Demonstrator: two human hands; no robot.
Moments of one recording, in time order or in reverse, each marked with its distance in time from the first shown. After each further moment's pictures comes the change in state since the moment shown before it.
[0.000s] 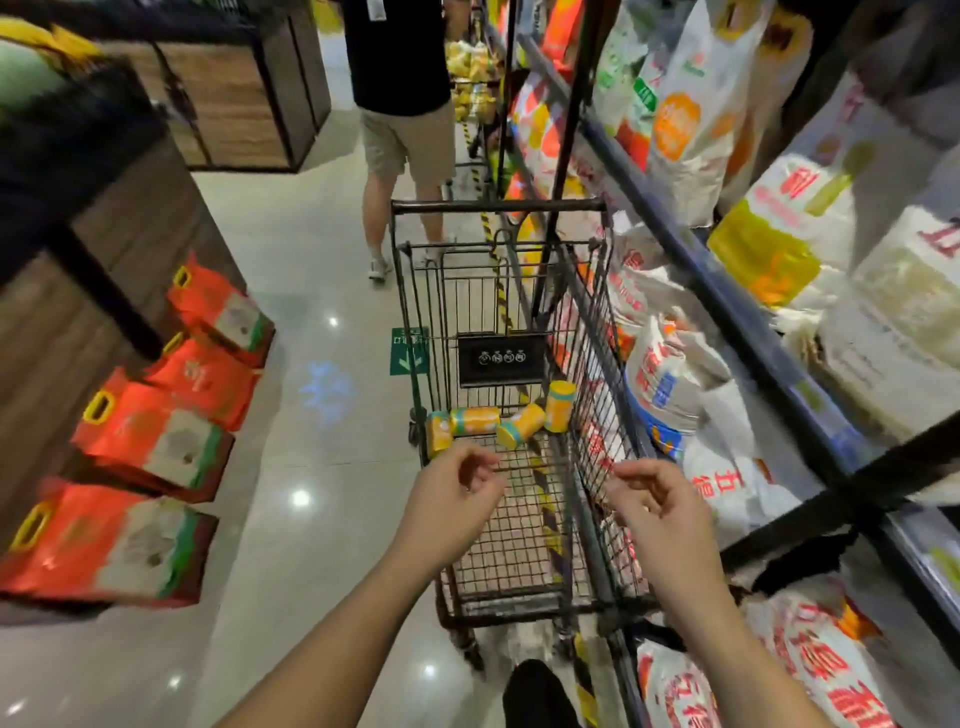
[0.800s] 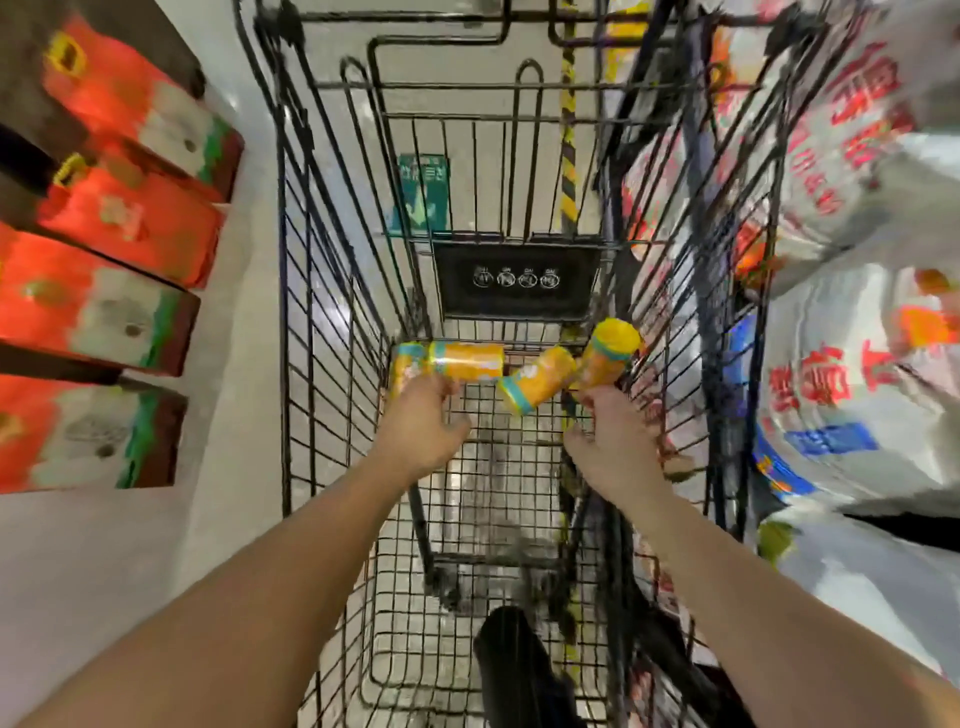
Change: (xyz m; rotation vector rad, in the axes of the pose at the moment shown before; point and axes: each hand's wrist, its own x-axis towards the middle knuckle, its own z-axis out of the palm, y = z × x) left_hand 0.347 -0.191 0.108 0.459 -0.108 -0.503; right_hand 0.391 0.245 0.121 -0.725 -0.525 0.050
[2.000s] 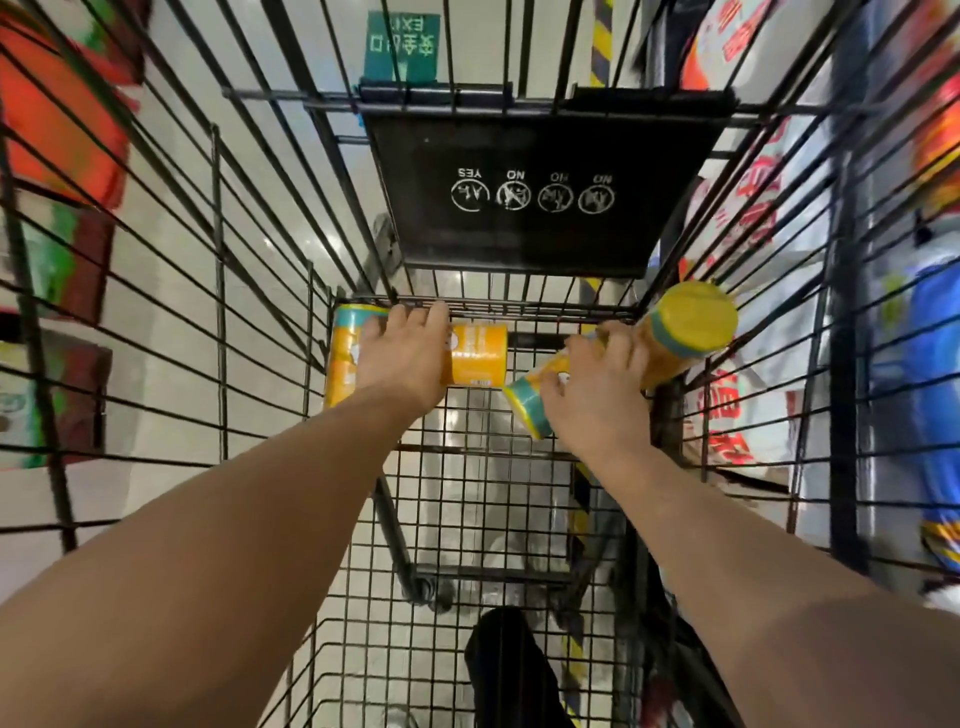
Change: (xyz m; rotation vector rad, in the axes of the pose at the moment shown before) left_hand 0.202 -0.090 0.113 0.667 0.054 0.128; right_hand 0.149 0.062 0.134 -0.268 -0.012 0.088
